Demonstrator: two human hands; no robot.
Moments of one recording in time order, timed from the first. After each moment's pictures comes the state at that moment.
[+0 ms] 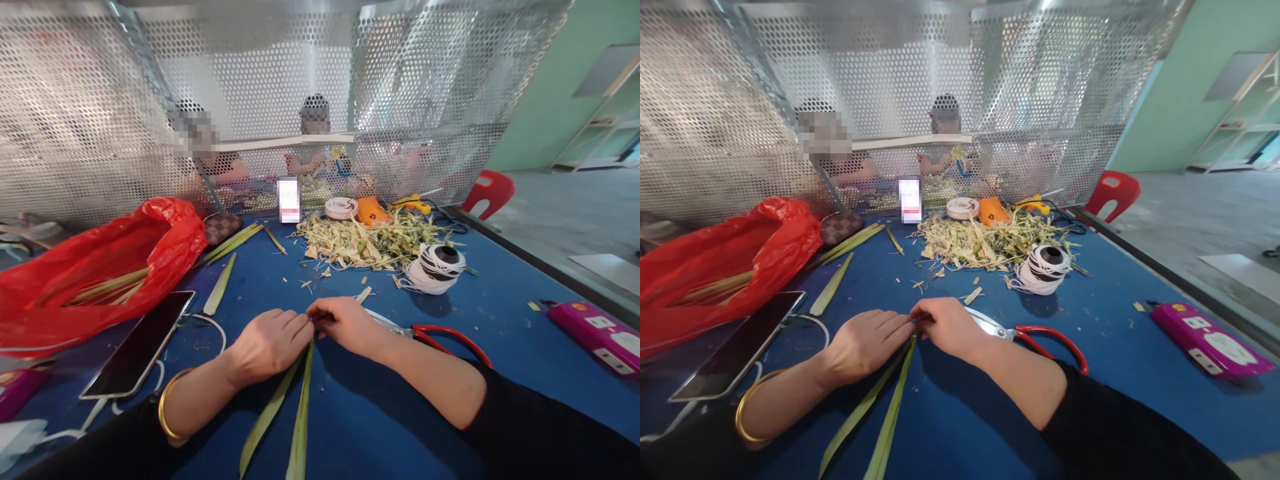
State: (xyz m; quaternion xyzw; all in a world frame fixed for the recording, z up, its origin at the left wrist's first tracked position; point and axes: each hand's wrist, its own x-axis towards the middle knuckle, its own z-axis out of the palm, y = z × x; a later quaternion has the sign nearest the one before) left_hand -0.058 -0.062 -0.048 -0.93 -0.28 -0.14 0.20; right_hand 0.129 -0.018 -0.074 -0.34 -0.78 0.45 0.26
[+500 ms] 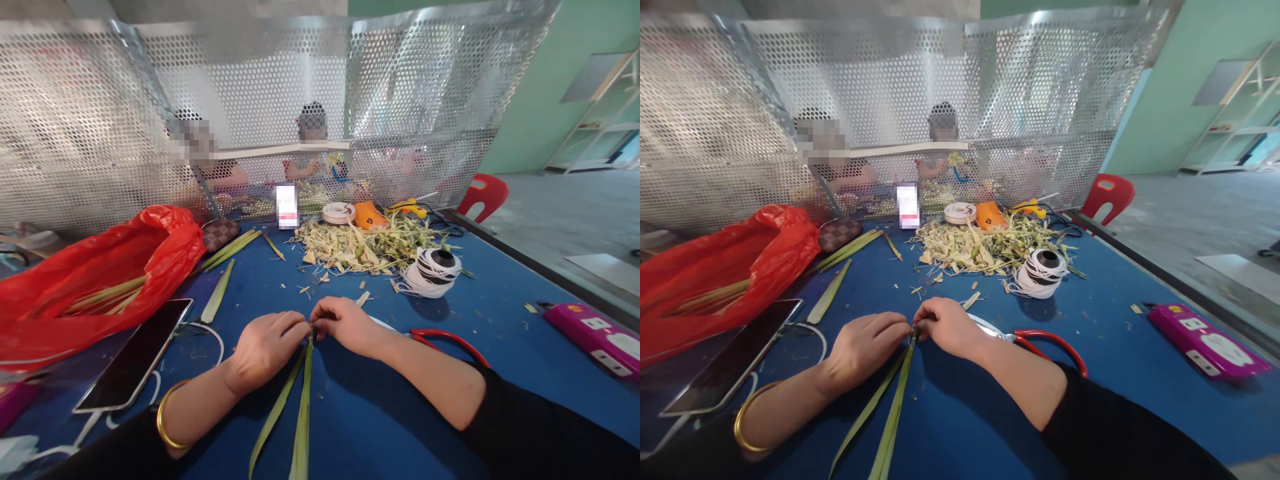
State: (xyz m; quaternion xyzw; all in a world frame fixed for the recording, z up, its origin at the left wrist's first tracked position) left_hand -0.062 -0.057 -0.062 -0.90 -0.33 -0.20 0.20; right_hand 0.128 -0.014 -0.070 -0.36 -0.73 0.51 0.28
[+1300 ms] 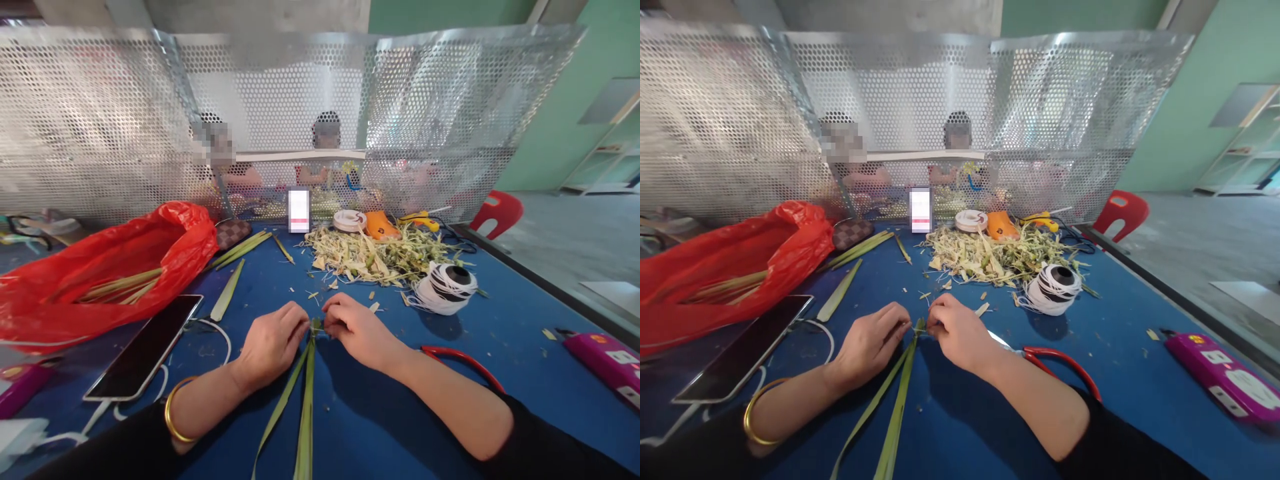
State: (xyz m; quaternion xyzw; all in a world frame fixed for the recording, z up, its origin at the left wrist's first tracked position) left_hand -0.060 -0.058 -0.056 -0.84 -0.49 -0.25 -0.02; right_hand 0.136 -0.016 -0.058 -0.36 -0.82 0.35 0.27
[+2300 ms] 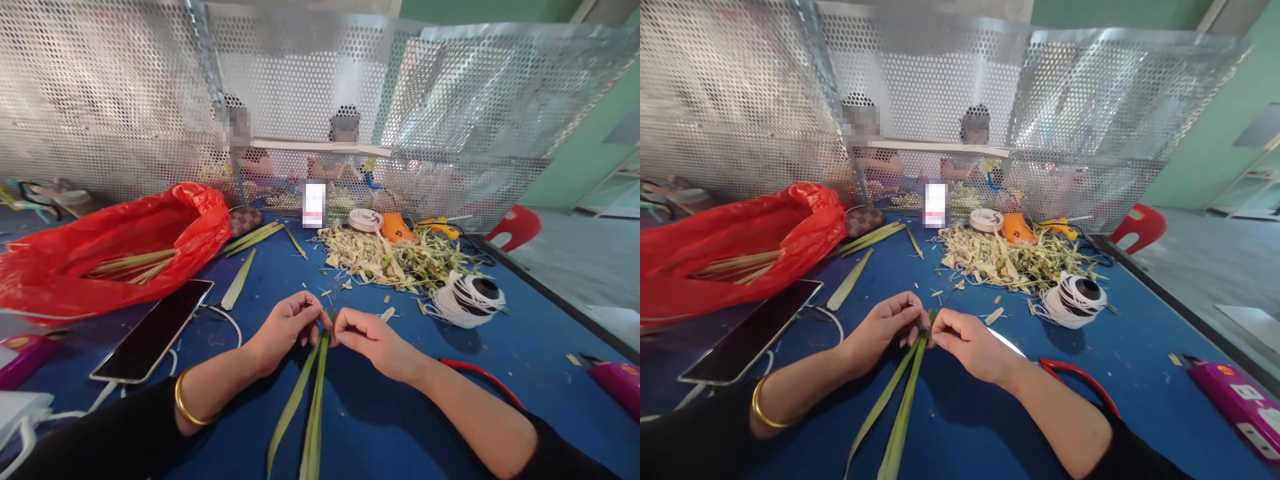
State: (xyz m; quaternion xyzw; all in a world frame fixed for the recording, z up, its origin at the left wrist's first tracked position) left_hand -0.053 -0.052 -0.050 -0.53 -0.46 -0.42 -0.57; right_hand 0.136 -0.019 -0.063 -0.27 -0.77 0.53 0.24
